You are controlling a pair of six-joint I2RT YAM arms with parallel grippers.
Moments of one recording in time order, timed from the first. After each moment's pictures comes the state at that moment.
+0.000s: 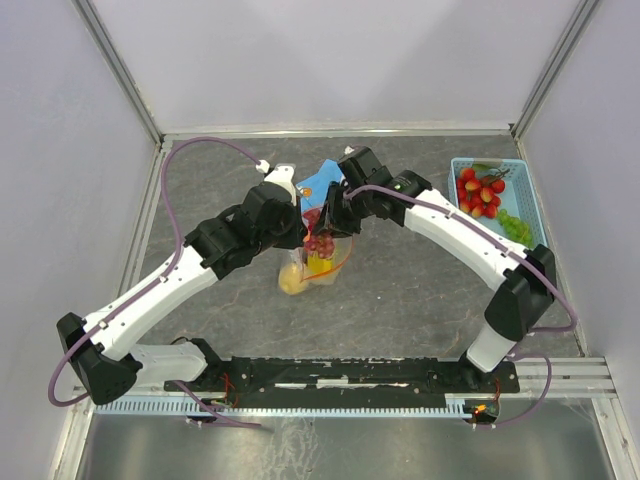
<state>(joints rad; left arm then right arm) -0.80 1.20 1.23 -0.68 -0.23 -0.53 0.74 1.67 1.59 -0.78 -0.30 0.91</state>
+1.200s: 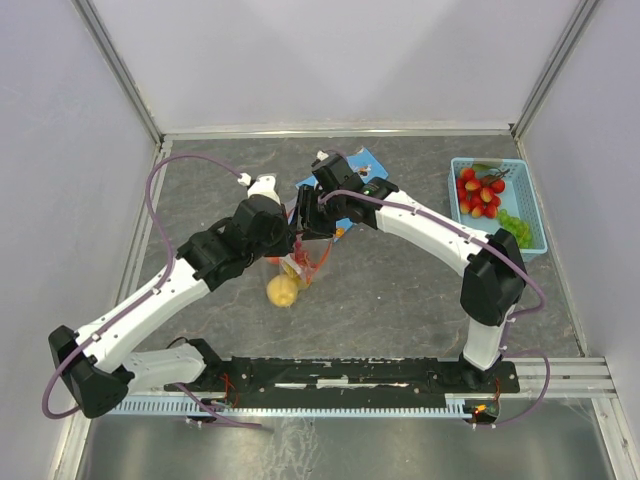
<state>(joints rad) -0.78 1.11 1.11 -0.66 -0.29 -0.64 0.80 1.83 1.62 -0.59 -0.24 0.87</state>
